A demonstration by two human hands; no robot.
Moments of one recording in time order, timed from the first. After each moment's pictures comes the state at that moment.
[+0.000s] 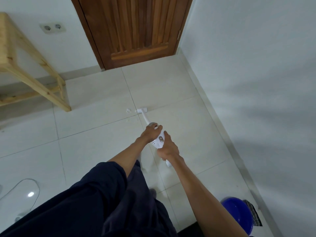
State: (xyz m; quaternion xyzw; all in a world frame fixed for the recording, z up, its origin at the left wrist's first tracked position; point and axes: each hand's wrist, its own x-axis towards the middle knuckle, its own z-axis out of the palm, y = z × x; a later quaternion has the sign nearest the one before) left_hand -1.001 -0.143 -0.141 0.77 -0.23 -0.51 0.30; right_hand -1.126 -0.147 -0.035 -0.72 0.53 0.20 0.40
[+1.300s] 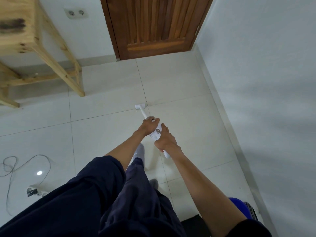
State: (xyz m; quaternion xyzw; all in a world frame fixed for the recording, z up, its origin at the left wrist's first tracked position) left_hand -0.992 -0.075 -0.115 0.79 -0.15 -0.50 0.32; right_hand -1.109 -0.104 -0.022 -0.77 0.45 0.24 0.38
